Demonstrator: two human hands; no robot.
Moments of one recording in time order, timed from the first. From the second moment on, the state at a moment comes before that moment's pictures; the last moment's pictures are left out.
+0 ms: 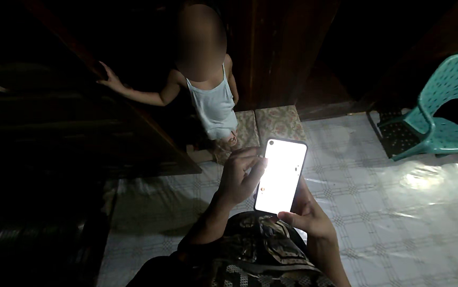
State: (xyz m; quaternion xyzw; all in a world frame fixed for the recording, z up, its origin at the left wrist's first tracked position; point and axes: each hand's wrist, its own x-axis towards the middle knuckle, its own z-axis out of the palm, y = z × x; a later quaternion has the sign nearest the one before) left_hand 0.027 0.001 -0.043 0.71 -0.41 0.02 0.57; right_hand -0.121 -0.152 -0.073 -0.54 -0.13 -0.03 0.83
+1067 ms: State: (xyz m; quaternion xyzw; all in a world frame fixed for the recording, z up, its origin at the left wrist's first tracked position) left_hand 0.021 0.006 -0.045 0.71 -0.42 0.03 0.57; right_hand -0.127 -0.151 -0.078 -0.56 -0.17 -0.01 0.81
